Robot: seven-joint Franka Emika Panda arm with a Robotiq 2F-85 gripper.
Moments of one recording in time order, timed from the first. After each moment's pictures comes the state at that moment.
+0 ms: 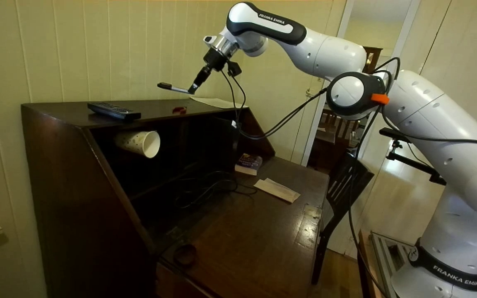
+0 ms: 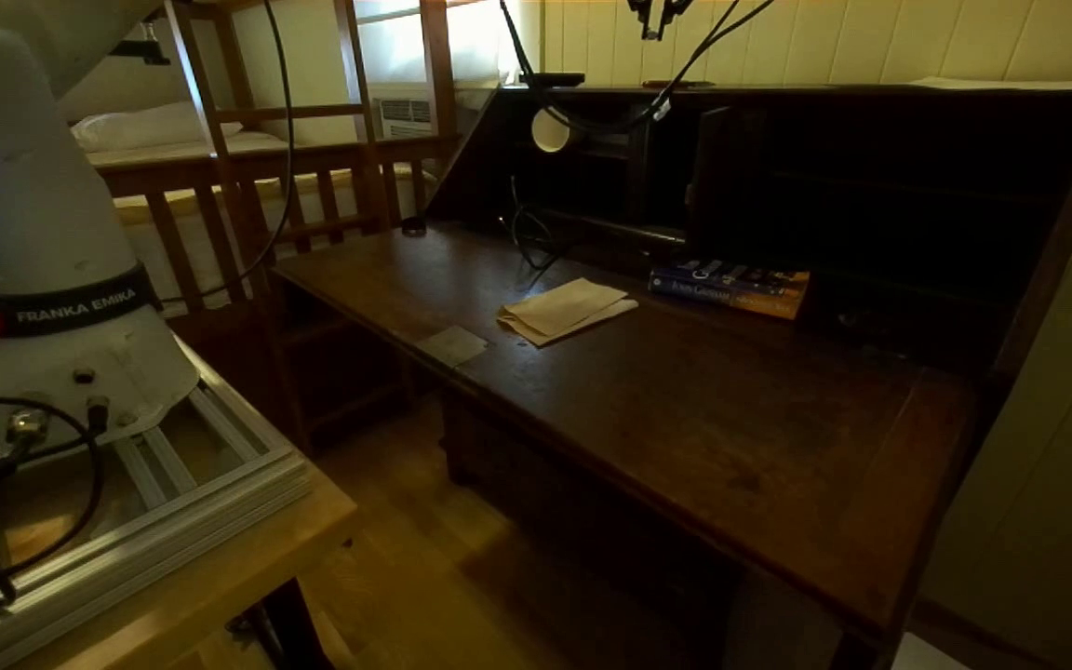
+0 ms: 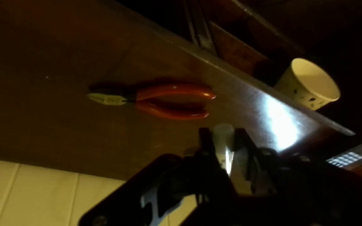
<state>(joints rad) -0.35 0.97 0.18 -0.45 0.27 1.75 -0.77</state>
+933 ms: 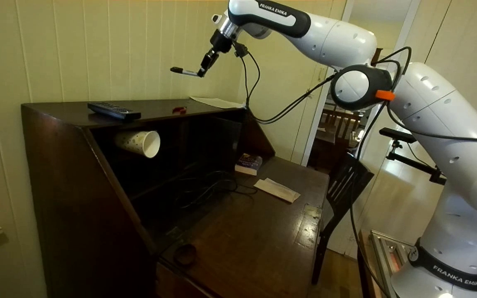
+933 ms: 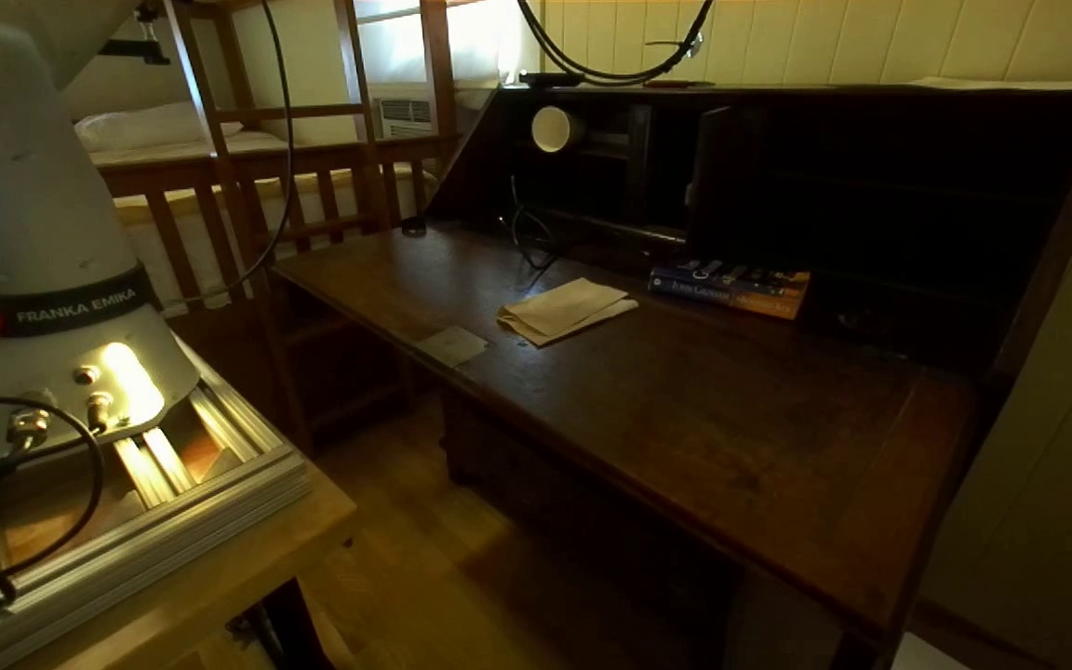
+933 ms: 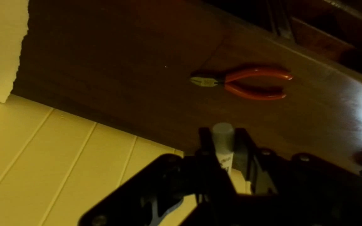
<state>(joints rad) -0.29 0.89 0.04 -0.45 0.09 1.85 -0.59</state>
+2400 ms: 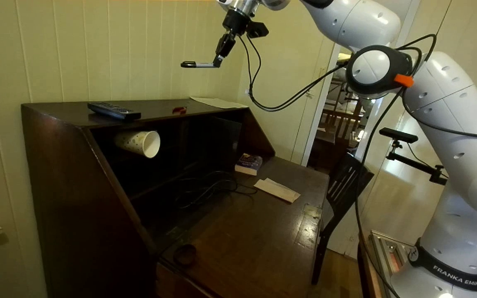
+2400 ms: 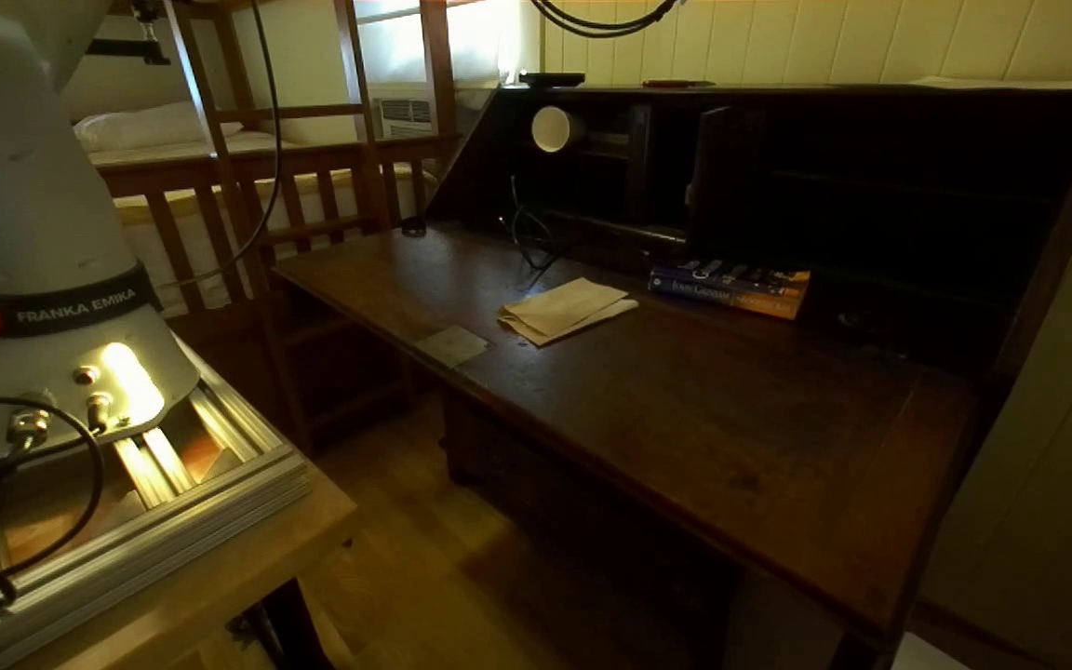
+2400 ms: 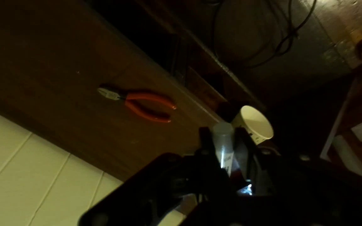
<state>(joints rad) -0.31 0.75 0.11 -0.45 0.13 1.44 -0.89</state>
